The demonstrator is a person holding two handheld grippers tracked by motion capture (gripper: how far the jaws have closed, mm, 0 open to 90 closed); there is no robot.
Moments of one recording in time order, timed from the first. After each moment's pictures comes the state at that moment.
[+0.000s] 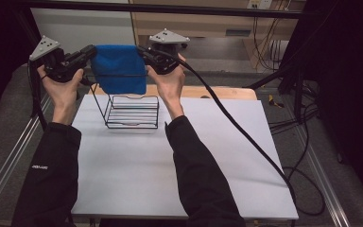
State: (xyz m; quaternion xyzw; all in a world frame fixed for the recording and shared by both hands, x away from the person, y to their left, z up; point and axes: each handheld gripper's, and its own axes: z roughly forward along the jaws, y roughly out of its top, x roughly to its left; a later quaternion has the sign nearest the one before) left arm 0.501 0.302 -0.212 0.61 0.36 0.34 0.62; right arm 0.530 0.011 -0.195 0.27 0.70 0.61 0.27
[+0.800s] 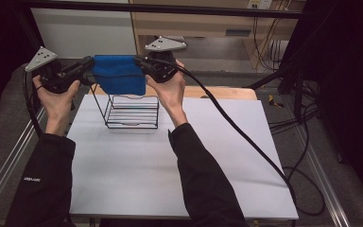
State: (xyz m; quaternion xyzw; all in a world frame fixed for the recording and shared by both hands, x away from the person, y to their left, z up) left arm 0.480 0.310 -0.225 0.64 0.37 0.32 0.60; right arm 0.510 0.013 -0.200 0.24 0.74 0.58 0.24
